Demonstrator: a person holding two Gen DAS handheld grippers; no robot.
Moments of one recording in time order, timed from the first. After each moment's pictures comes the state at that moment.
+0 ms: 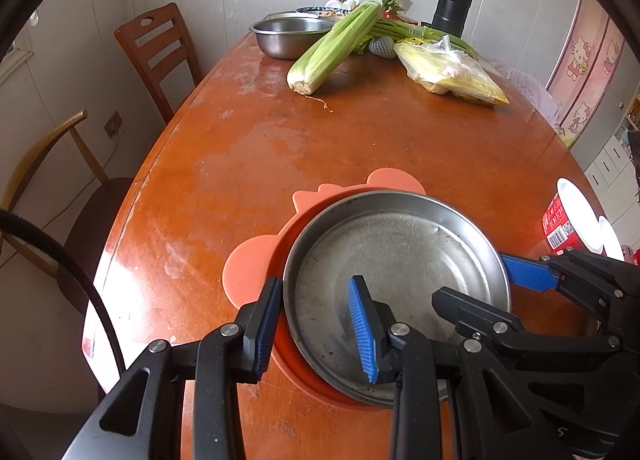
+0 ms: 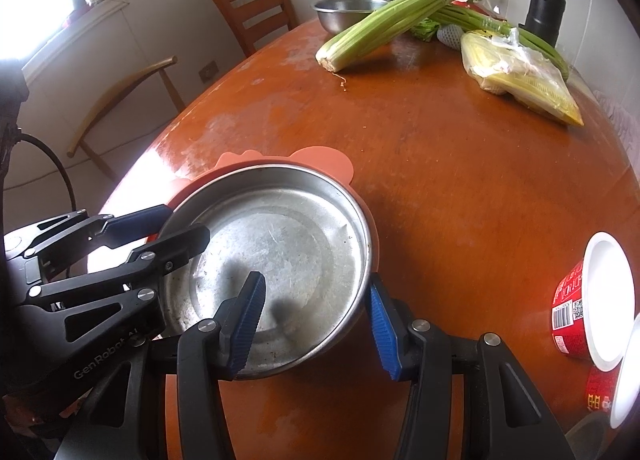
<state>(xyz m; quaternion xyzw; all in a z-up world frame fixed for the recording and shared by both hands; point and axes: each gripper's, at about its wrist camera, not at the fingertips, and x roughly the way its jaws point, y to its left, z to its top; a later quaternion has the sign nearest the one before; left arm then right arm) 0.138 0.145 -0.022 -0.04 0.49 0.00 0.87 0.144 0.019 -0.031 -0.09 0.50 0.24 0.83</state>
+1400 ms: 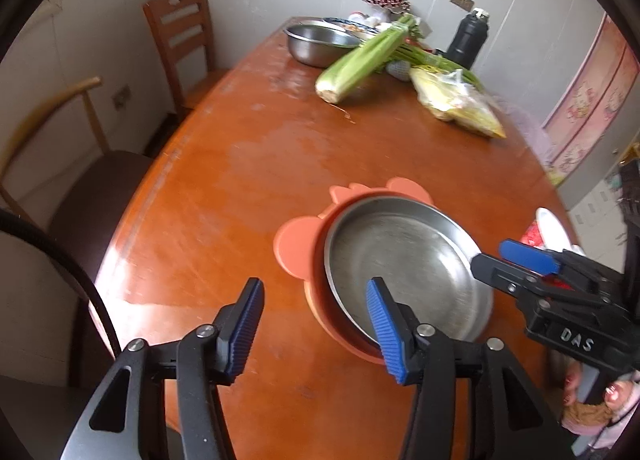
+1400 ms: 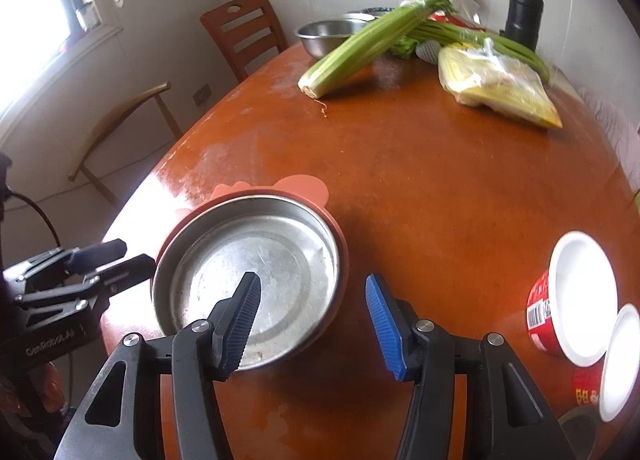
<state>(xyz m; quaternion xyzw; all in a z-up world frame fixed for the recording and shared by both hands) 0.105 0.187 -0.007 -0.12 0.48 -0.01 0.87 0.140 -0.003 -0.009 -0.06 0.48 0.22 0.85</state>
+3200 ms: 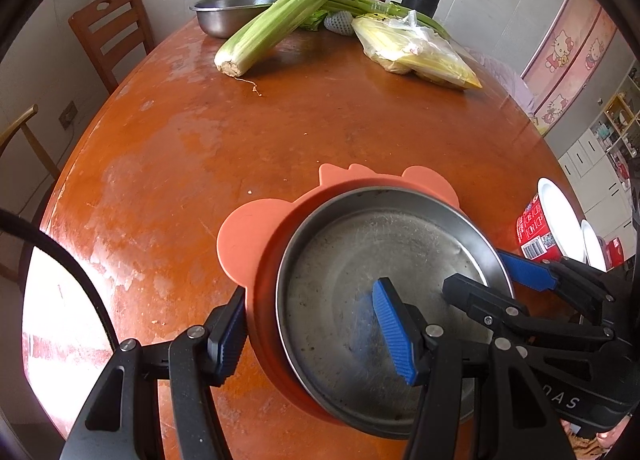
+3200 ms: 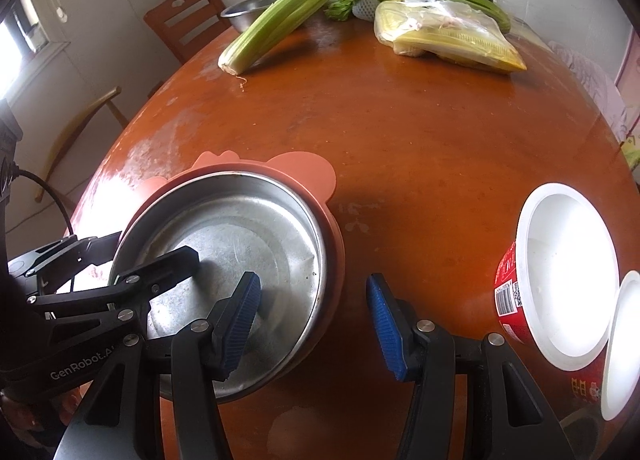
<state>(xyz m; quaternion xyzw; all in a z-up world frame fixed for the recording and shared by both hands) 0.180 0.104 -0.042 -0.06 0.52 -0.06 0.85 0.168 -0.049 -0.043 -0.03 0.52 0.16 0.84</state>
